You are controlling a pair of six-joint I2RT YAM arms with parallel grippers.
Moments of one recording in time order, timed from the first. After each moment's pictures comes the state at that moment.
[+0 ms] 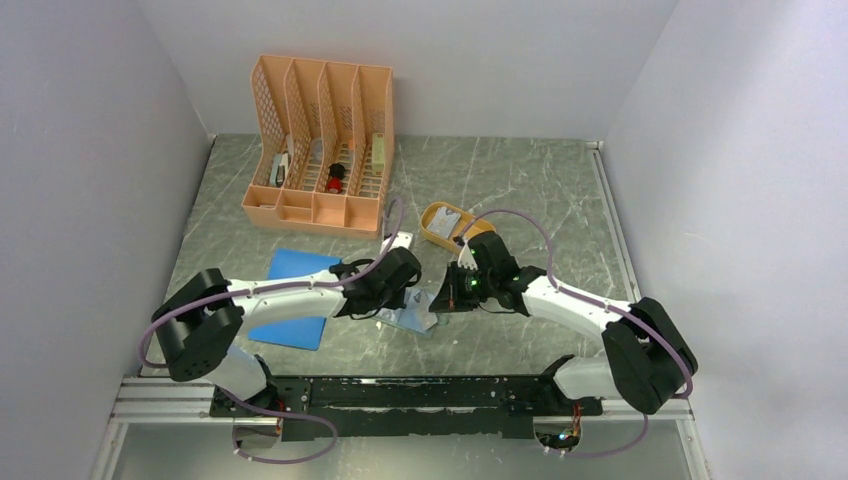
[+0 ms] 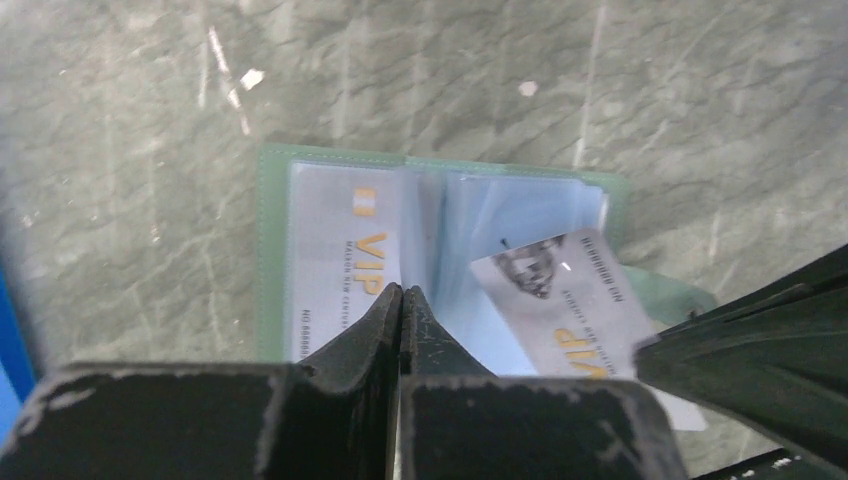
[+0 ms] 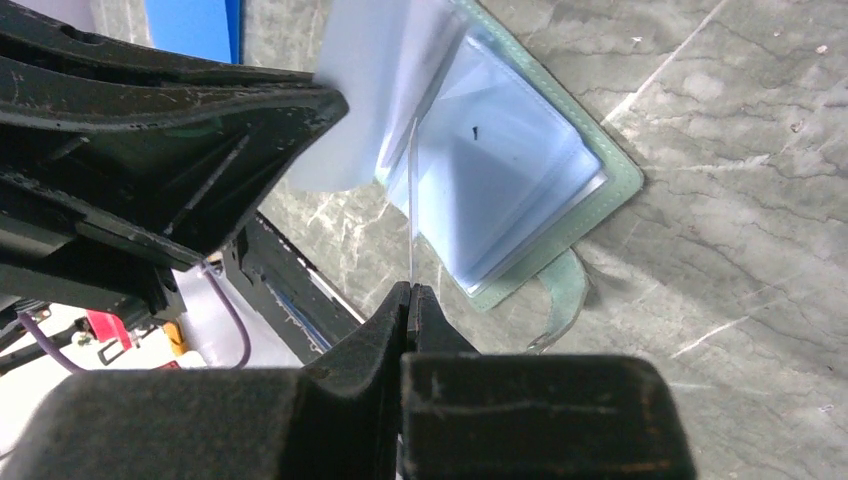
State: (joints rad) left arm -1.02 1.54 0.88 -0.28 -0.35 -0.67; right arm 0.63 1.31 0.59 -0.12 -0.48 0.68
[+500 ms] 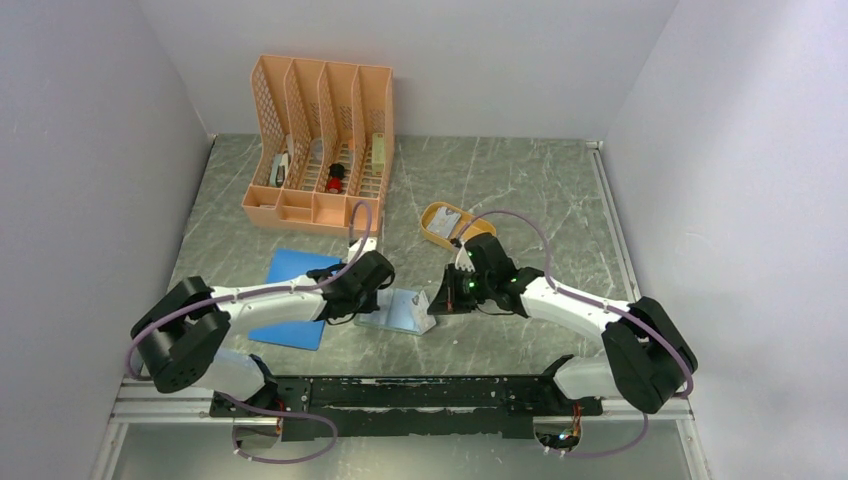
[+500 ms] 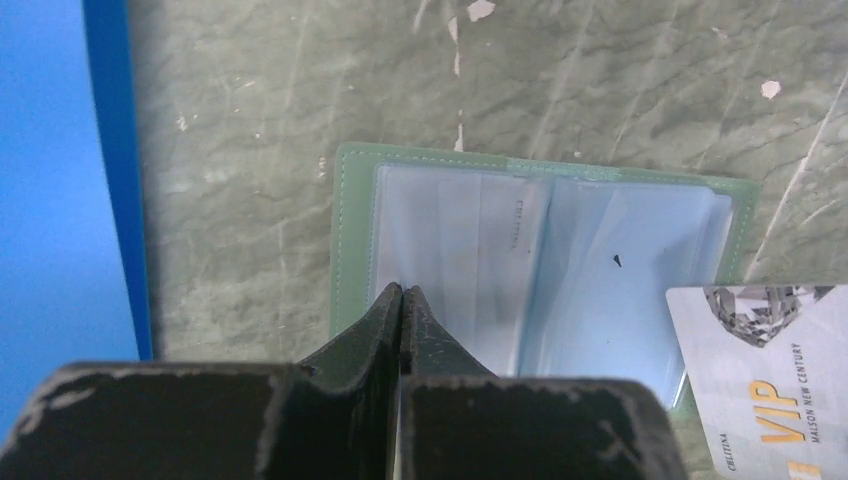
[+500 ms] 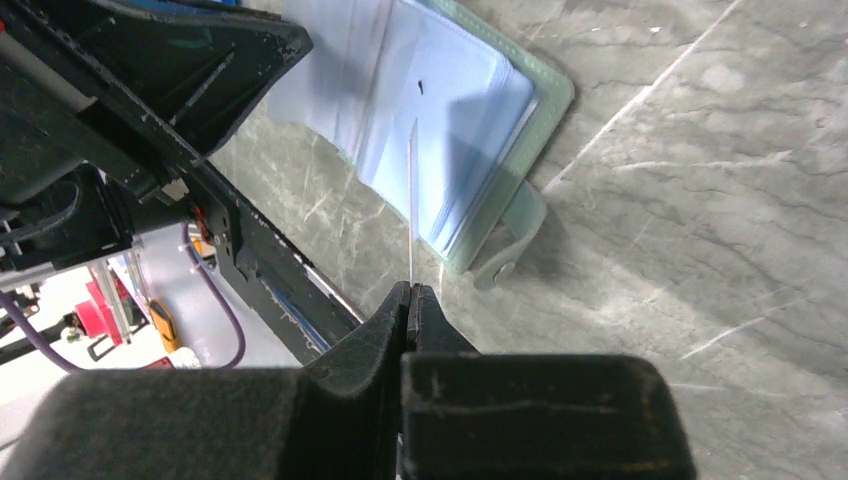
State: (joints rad) left arm -0.91 1.45 0.71 -0.30 -0.38 -0.75; right arm 0.65 1.31 0.59 -0.12 -0.46 0.68
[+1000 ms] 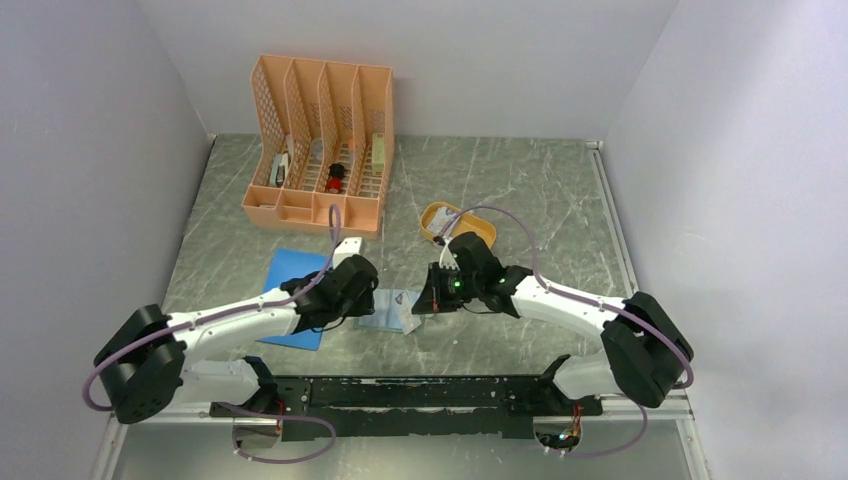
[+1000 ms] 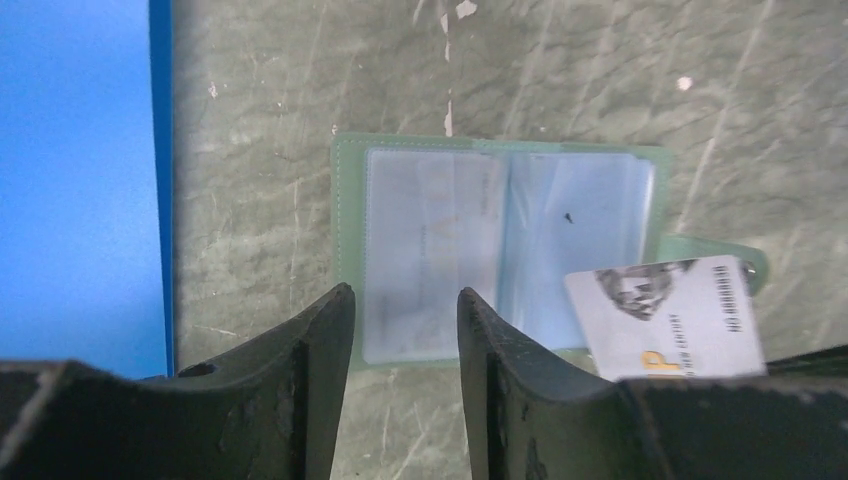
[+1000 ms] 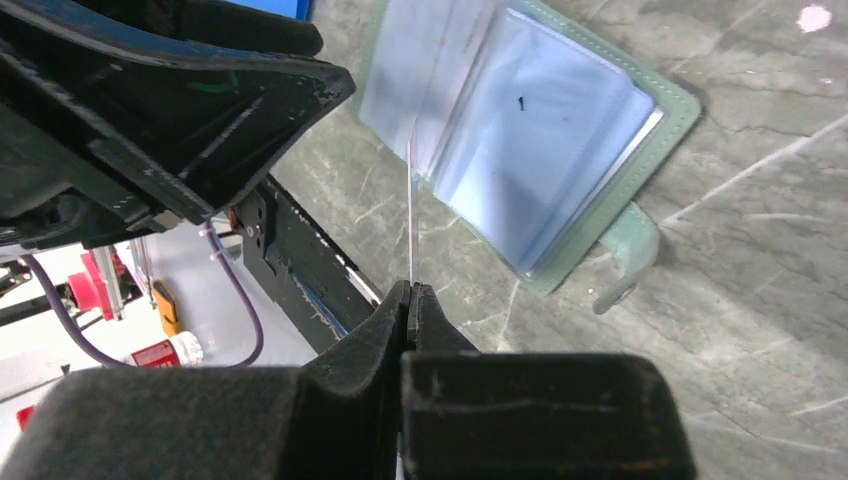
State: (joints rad) left arm -0.90 1.25 0.62 -0.32 -0.36 -0.81; right arm 0.76 1.34 0.66 -0.09 -0.42 0.71
